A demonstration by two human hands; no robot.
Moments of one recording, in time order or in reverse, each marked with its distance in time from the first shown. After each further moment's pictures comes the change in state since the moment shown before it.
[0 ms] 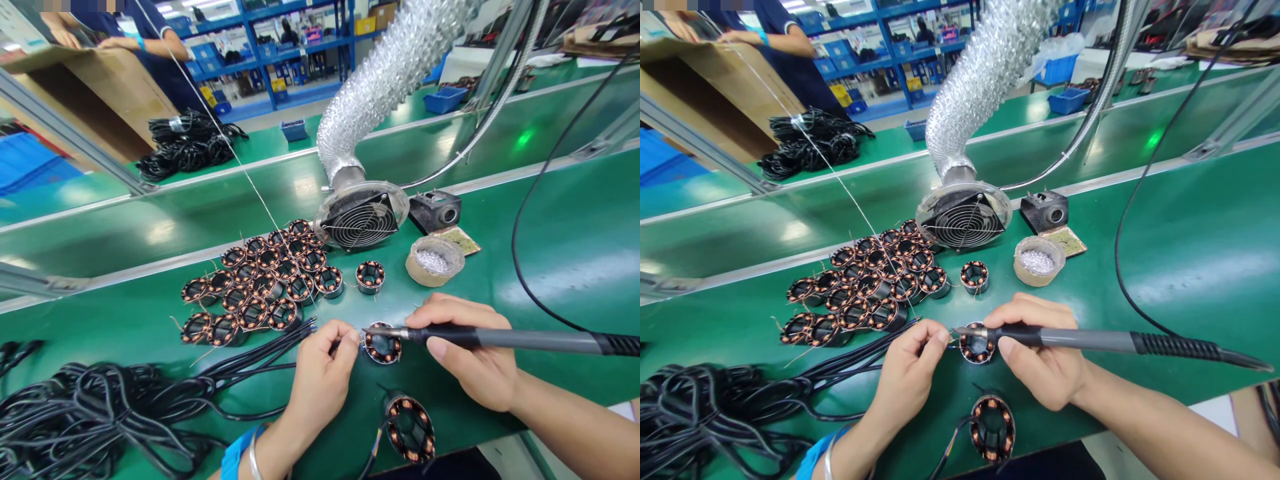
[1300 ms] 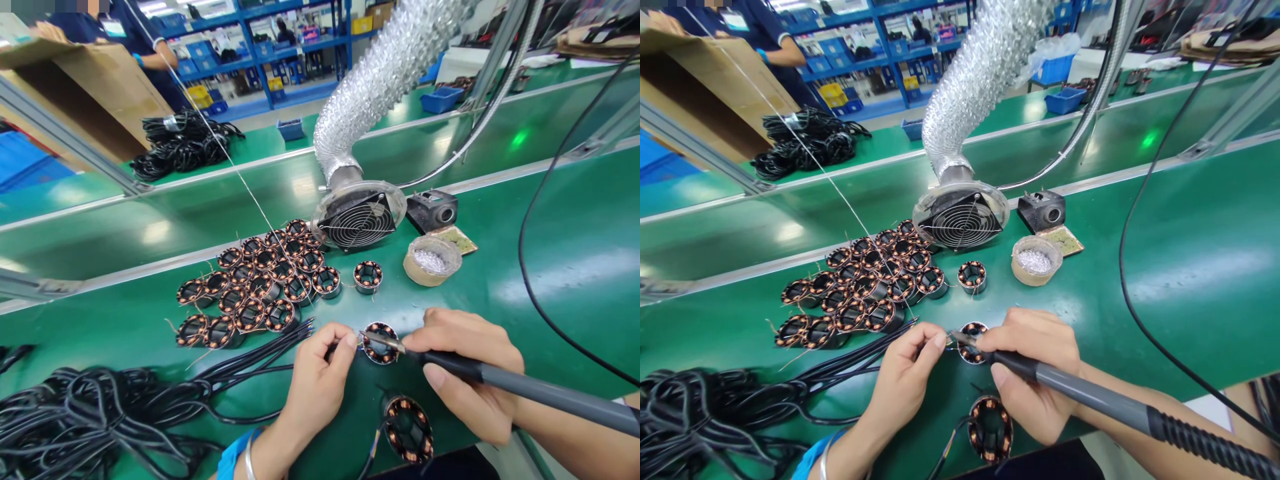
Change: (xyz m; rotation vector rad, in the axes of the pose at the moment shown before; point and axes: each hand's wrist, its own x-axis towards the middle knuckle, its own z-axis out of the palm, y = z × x) left_hand -0.002 -0.007 -0.002 -0.045 -0.049 -0.006; right_hand -0.003 -0.013 0.007 -0.061 -0.013 -0.136
